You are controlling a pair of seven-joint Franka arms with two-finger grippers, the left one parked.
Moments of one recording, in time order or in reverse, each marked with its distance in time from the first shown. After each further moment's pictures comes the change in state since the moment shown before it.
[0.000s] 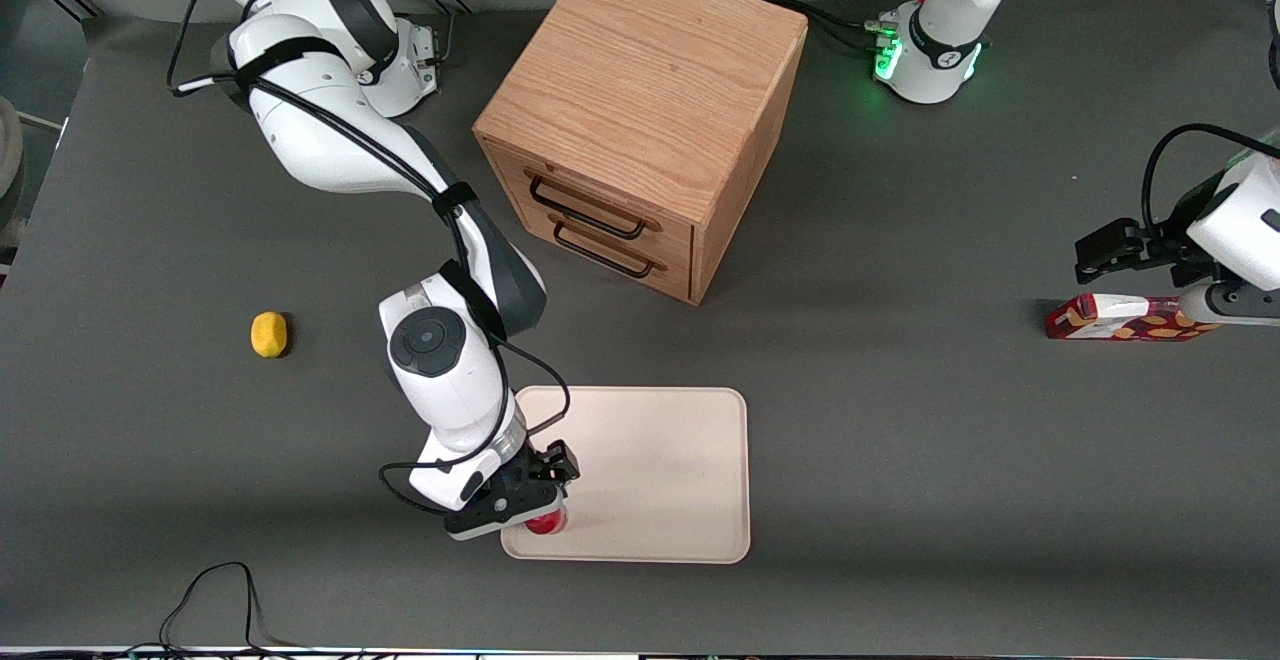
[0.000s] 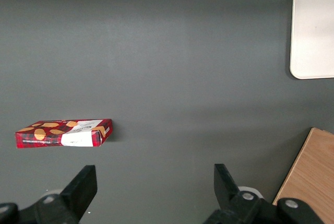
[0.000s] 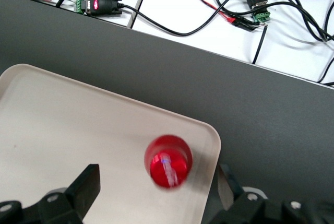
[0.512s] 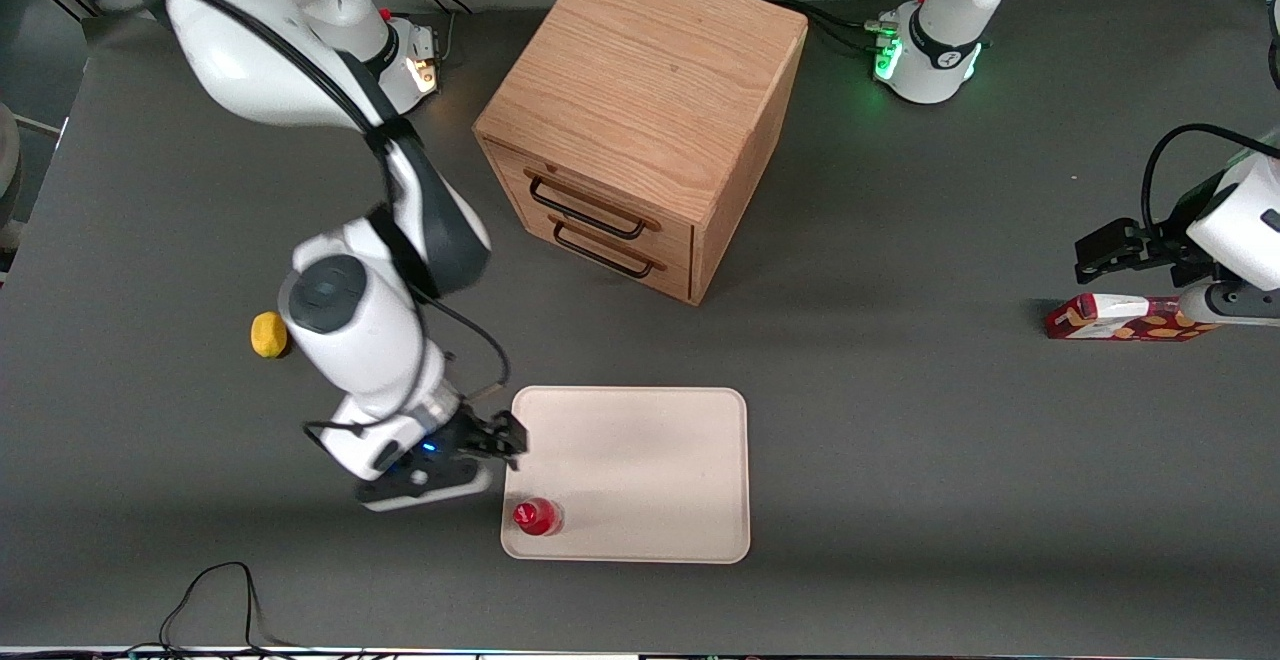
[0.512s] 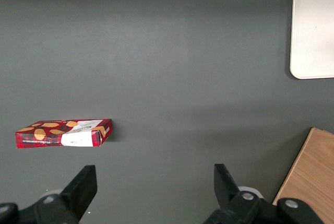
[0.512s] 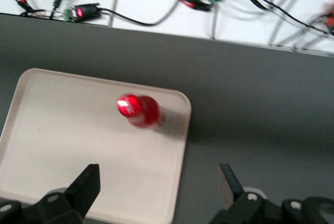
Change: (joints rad) arm -0.029 -0.392 -0.106 -0.408 0.208 -0.035 0.027
